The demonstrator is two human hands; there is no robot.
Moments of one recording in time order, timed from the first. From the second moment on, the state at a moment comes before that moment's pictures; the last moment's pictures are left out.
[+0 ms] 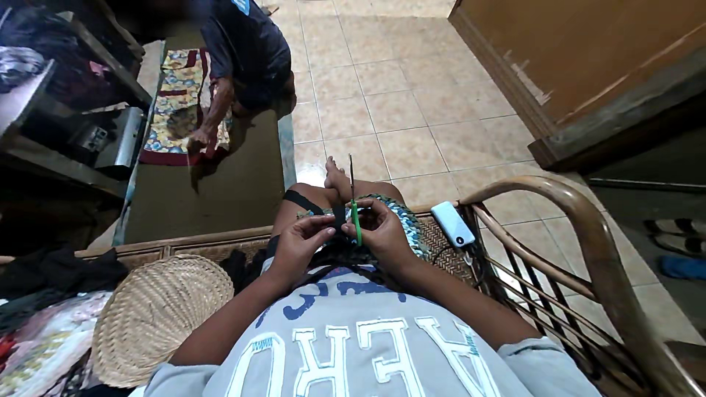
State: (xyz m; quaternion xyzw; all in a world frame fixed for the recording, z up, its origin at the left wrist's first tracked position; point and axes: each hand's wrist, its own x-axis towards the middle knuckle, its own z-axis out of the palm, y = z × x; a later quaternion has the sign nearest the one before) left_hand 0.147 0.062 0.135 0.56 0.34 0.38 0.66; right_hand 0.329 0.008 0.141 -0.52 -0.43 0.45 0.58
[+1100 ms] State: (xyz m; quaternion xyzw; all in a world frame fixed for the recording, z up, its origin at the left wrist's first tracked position) left_hand 0.144 0.065 0.125 0.59 0.33 0.36 0.64; right_hand 0.335 0.009 0.147 -0.52 -0.49 0.45 0.54
